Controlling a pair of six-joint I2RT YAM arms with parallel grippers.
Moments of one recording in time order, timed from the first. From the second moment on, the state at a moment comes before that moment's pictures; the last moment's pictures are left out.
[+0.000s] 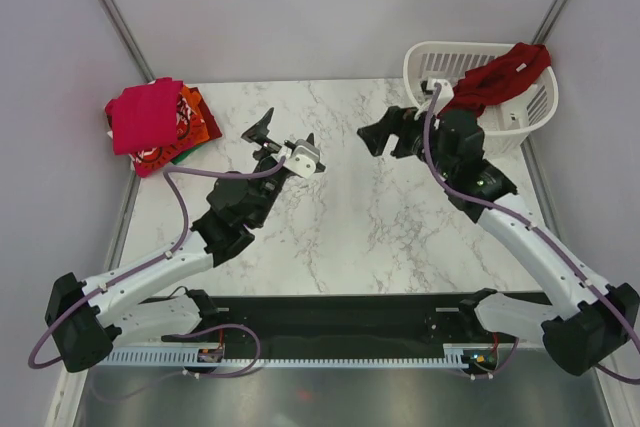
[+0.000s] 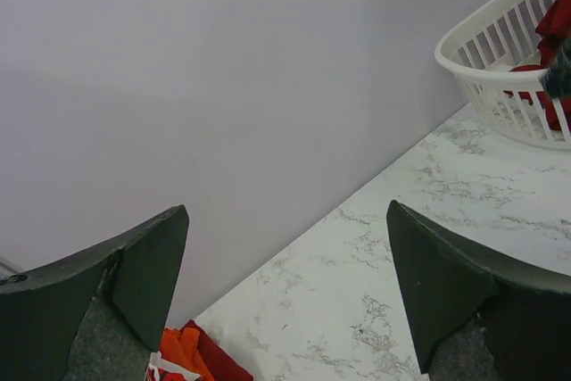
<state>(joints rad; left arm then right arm) -0.88 1.04 0.79 0.54 -0.41 0.74 0.49 1.15 1.03 -0.09 -0.13 0.46</state>
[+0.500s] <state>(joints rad) -0.88 1.03 0.76 0.56 -0.40 0.75 0.49 1.05 1.22 -0.07 0.26 0.17</state>
